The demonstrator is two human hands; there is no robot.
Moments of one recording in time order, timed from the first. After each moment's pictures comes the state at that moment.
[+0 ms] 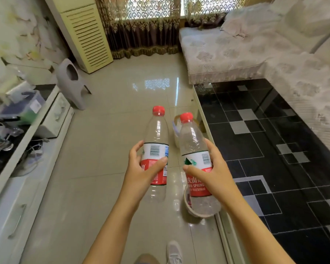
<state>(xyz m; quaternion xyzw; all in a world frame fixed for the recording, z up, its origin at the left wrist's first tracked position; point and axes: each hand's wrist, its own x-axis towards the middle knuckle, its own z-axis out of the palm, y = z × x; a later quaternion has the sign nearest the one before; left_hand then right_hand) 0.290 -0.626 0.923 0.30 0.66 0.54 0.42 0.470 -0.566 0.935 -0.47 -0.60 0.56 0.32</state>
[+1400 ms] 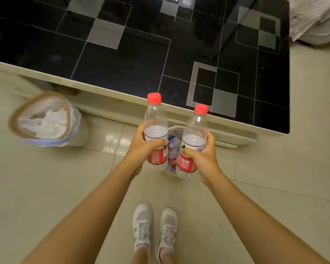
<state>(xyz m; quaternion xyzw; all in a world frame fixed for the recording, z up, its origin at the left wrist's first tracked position) 0.347 -0.262 0.512 0.54 0.40 0.00 0.74 0.437 -0.415 0.512 -0.76 0.07 0.32 0.56</state>
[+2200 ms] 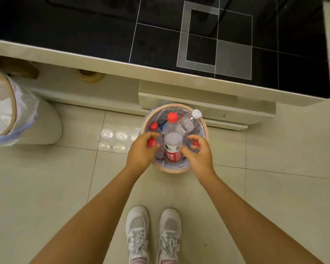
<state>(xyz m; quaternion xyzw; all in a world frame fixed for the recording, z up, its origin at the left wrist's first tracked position) 0.363 -0.317 0.308 0.74 0.38 -0.06 0.56 0.440 -0.472 0.312 -0.81 0.03 0.26 0.52</state>
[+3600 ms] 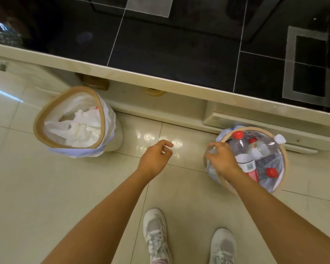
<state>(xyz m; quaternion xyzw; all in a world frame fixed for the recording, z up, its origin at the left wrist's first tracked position) 0.281 -0.111 0.296 0.74 0.39 -0.16 0.53 0.419 -0.285 0.281 -0.89 -0.08 0.38 0.23</state>
